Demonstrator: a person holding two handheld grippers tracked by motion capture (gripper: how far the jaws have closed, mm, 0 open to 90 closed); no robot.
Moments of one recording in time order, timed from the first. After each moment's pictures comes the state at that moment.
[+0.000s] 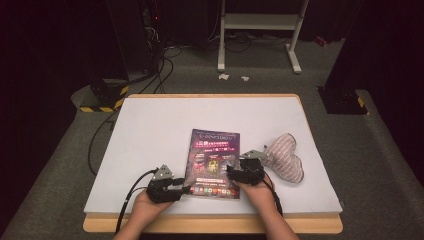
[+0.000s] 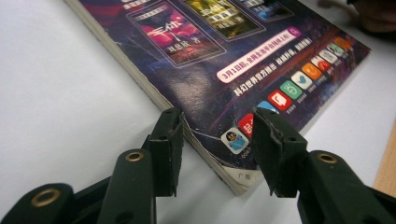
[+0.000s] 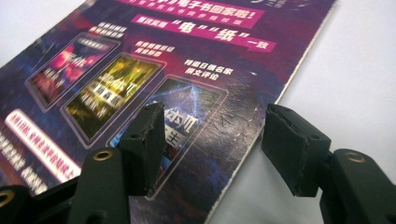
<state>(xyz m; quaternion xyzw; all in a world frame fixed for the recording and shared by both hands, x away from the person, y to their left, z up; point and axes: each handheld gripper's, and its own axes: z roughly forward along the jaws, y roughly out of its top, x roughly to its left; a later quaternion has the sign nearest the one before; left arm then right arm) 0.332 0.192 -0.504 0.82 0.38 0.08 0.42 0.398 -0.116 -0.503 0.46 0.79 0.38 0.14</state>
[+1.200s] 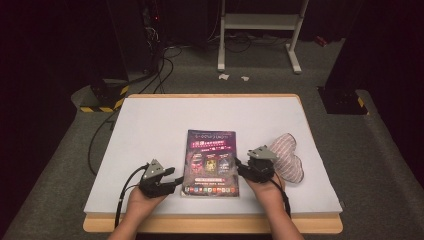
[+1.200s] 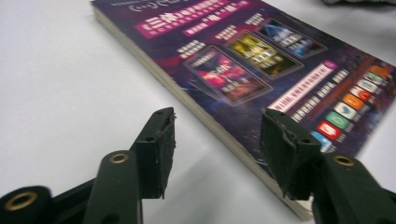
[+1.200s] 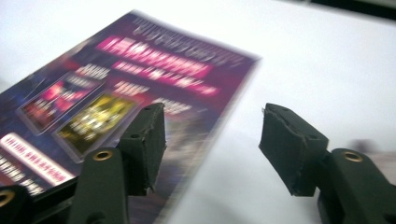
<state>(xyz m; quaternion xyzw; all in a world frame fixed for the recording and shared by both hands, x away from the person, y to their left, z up) 0.341 0.217 -0.494 0.79 0.39 0.17 0.44 0.383 -0.134 -0.463 0.43 0.77 0.41 0.25</state>
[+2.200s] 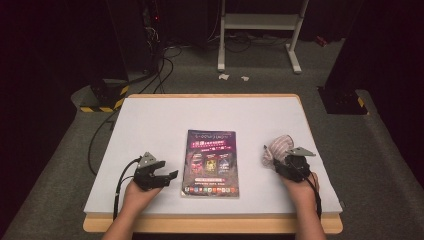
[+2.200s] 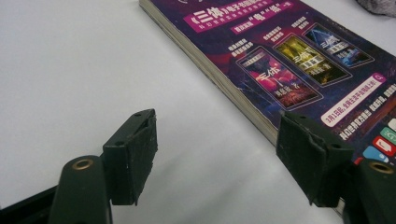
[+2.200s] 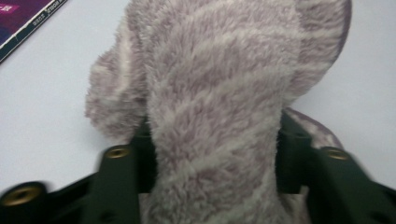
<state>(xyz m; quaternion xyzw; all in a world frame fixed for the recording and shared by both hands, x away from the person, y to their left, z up) 0.362 0.237 -0.496 0.78 0.43 0.16 0.43 0.408 -0.244 -0.496 0.53 0.75 0.31 0.25</state>
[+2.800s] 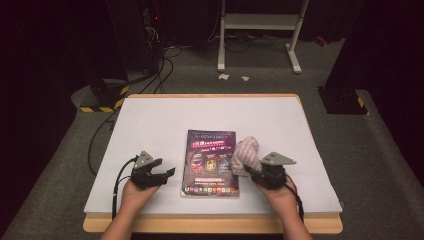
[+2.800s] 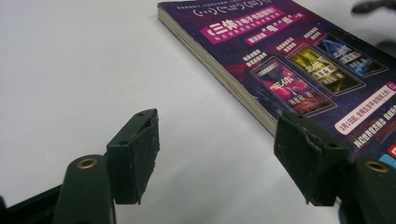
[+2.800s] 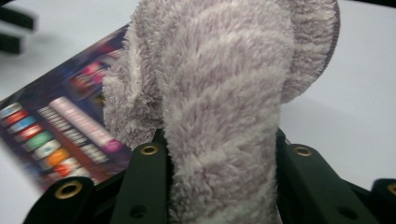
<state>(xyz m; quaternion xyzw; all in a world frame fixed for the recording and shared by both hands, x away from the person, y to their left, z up) 0.362 0.244 -0.493 0.77 0.44 0.18 0.43 0.365 -0.163 -0.462 0.39 0.79 0.43 0.18</state>
